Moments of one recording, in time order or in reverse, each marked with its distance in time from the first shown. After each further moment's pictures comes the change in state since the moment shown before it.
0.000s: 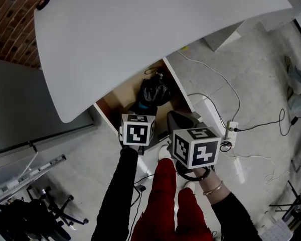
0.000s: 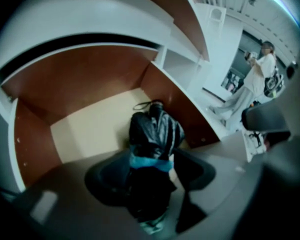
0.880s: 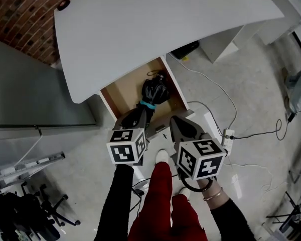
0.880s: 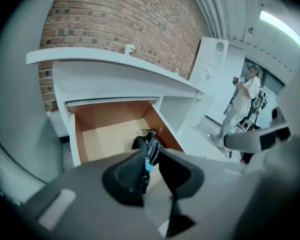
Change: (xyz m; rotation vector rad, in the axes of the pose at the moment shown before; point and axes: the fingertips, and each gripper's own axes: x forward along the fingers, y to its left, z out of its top) left arm -0.119 -0.018 0.019 -0.163 -0.274 0.041; right arm -0.078 0.026 0.002 -0.090 -0.185 0.081
